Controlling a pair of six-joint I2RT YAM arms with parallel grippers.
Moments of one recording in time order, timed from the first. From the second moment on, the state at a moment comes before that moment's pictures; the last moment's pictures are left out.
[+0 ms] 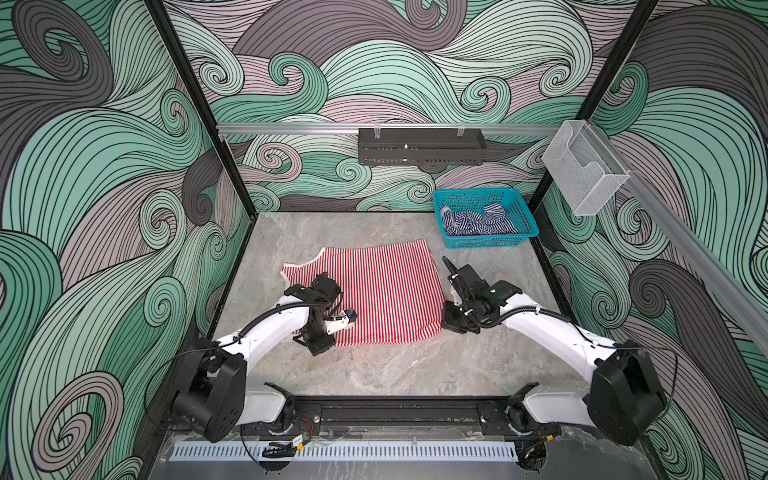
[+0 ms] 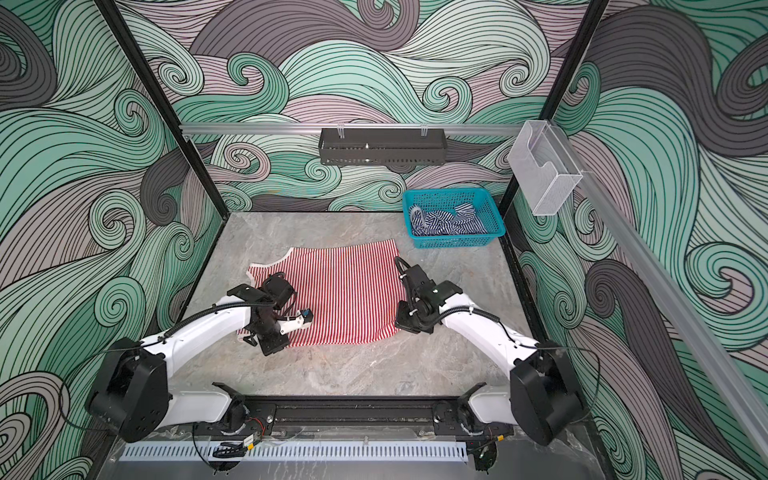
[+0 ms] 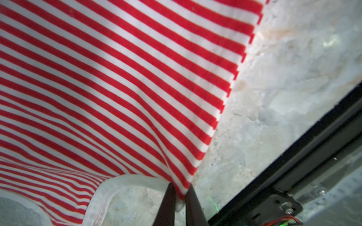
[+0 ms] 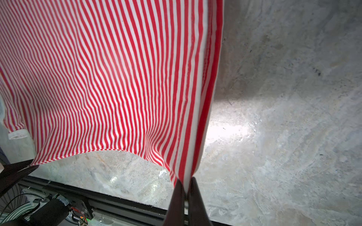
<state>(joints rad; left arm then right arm) -0.44 1.30 0.81 -1.10 0.05 0.60 0.56 1.31 0.90 -0.85 -0.18 0.71</state>
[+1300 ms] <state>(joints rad) -0.38 1.62 1.06 -0.85 -0.26 0.69 0.37 1.79 1.33 -0.91 -0.24 0.48</state>
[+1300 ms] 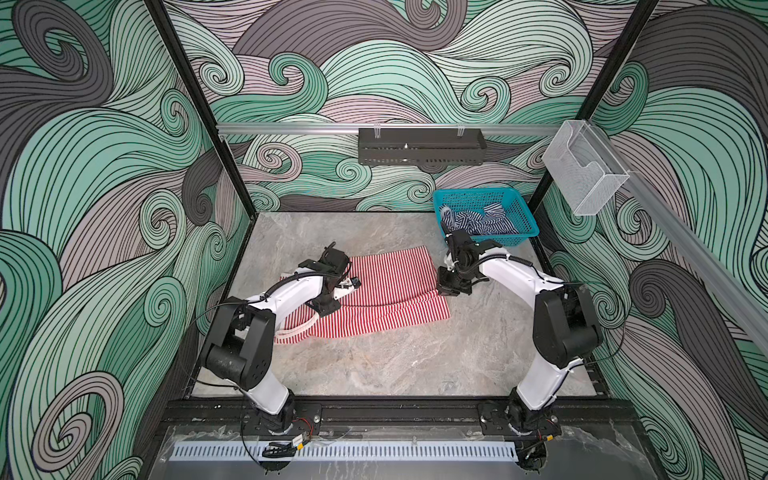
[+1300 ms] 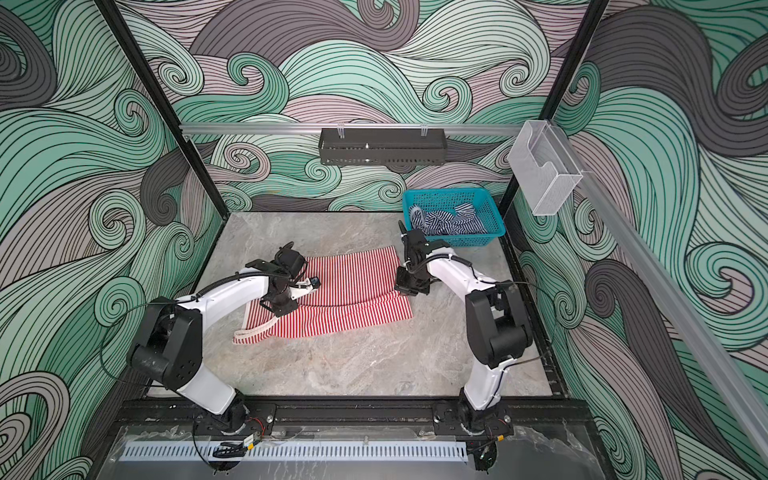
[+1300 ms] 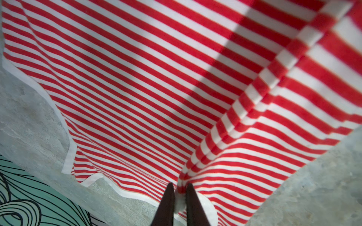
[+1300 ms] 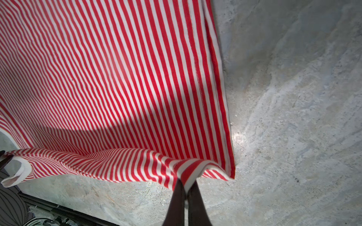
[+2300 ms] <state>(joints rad) -0.34 1.34 0.82 -0.85 -0.34 0.63 0.49 1.75 1.21 -0.79 -0.21 0.50</state>
